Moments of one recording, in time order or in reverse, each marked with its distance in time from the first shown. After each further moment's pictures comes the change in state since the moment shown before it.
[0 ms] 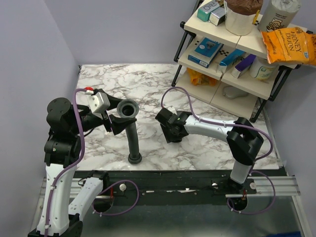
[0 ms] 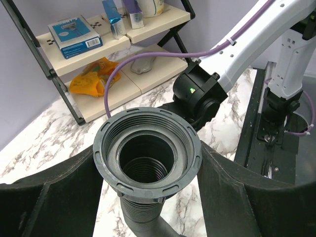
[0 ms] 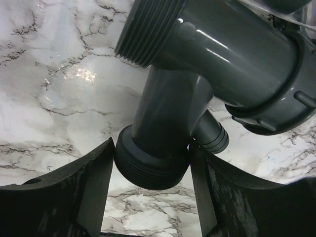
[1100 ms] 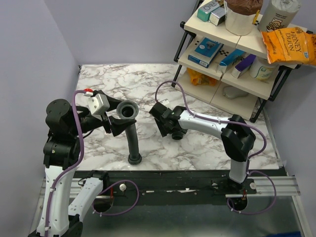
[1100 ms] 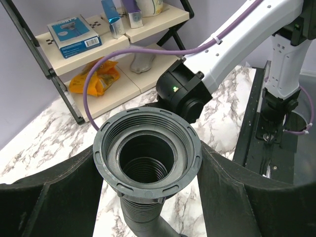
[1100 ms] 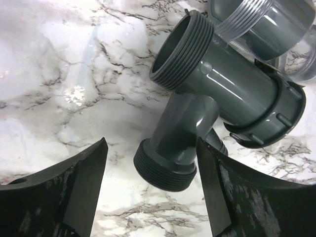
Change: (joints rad) left arm 0.000 -0.013 0.004 -0.020 0.000 0.007; right arm 0.003 0.084 0.171 -0.051 0.096 -0.055
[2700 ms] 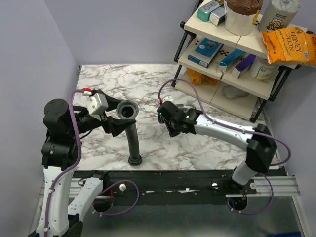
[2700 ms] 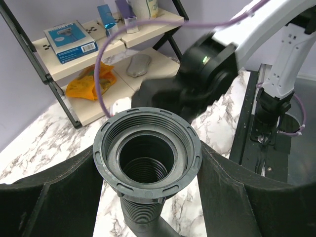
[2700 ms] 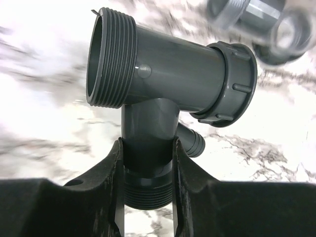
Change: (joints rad) left arm 0.000 0.005 0.032 -0.008 0.018 -0.021; right arm 0.023 -0.215 -0.126 0.097 -0.006 -0.124
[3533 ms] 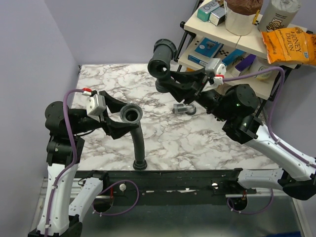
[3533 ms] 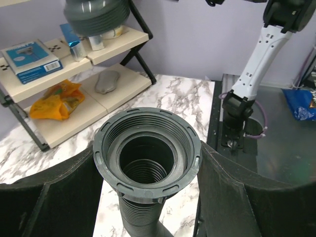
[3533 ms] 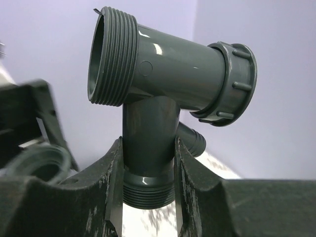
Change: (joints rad) left arm -0.010 -0.013 -0.085 0.221 0.141 -0.182; right arm 0.000 -0.514 0.079 0.820 -0.462 -0.395
